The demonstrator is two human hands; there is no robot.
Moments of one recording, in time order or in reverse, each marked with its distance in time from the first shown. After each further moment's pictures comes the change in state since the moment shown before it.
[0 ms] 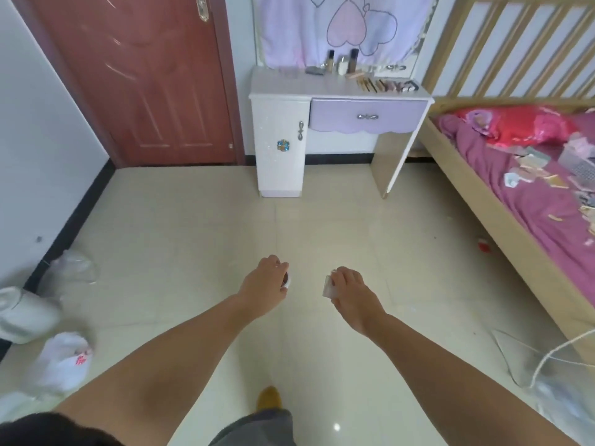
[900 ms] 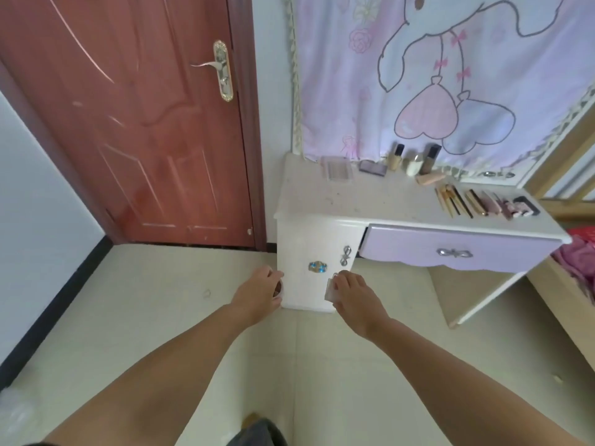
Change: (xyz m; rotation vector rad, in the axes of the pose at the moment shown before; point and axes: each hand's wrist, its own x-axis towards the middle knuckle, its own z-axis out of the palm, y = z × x) left_hand 0.610 -0.280 -0.178 -0.096 0.113 -0.119; right_hand 0.714 0.081 -0.138 -0.005 0.080 -0.196
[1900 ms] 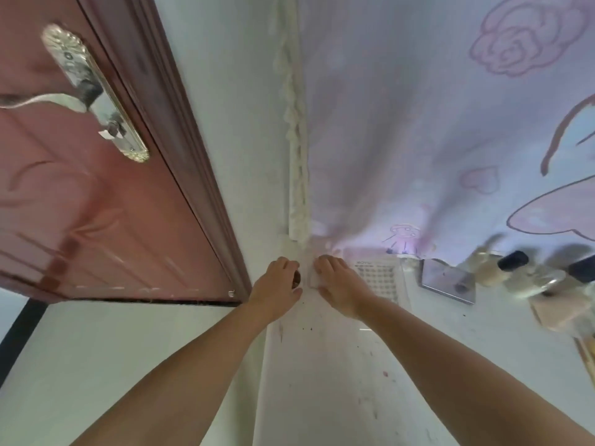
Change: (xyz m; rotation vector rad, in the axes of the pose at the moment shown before) left_hand 0.589 -0.140 -0.017 -0.139 -0.141 -0.065; right_hand 0.591 0.178 0.010 0.139 -0.205 -0.052
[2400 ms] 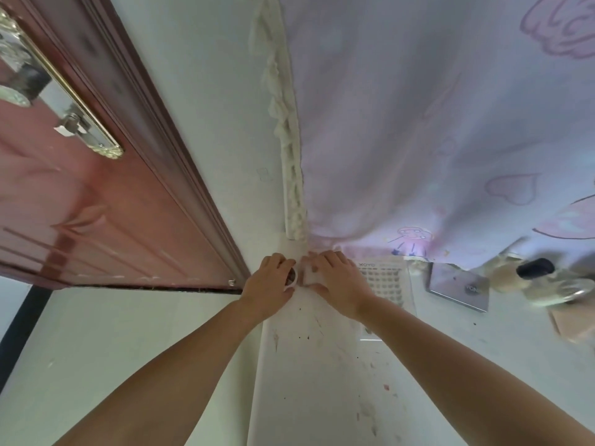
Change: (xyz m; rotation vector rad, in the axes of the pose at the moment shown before) left_hand 0.029 -0.021 0.011 0.088 -0.059 0.042; right_hand 0.023 0.017 0.002 0.028 0.036 -0.046
